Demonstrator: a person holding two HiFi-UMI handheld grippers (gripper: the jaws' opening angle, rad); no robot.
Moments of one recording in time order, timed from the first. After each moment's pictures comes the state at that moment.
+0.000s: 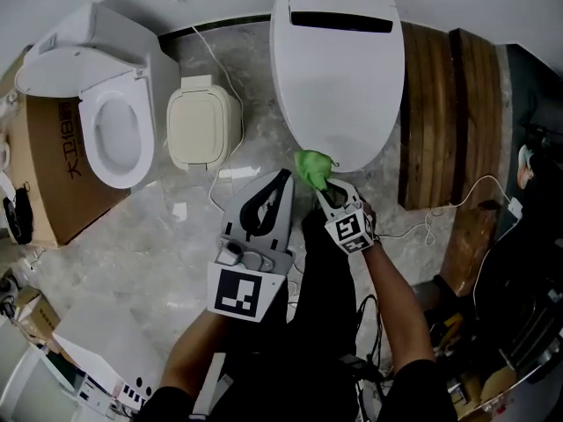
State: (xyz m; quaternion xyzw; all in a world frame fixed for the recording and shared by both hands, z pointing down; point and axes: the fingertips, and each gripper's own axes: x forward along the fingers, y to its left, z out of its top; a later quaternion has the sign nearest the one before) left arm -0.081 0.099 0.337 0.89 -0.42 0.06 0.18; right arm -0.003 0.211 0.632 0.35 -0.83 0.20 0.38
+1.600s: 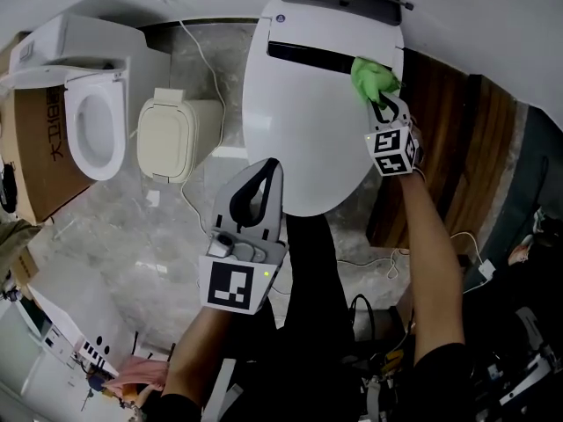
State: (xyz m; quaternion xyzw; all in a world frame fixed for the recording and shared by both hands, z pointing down) left arm 0.043 -0.059 0.398 0.81 -0.54 0.09 0.21; right arm 0.244 -0.168 0.659 0.39 -0.79 0.05 0.47
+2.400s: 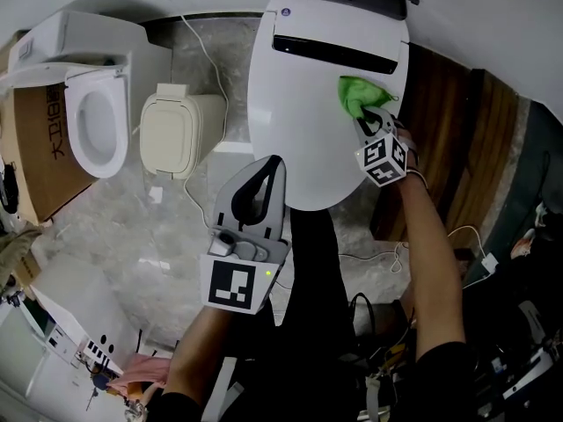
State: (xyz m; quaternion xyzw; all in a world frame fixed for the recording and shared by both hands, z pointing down) left arm 0.030 -0.055 0.395 0.82 -0.53 0.09 0.21; right arm 0.201 -0.099 0.689 0.26 -0.81 0.06 0.52
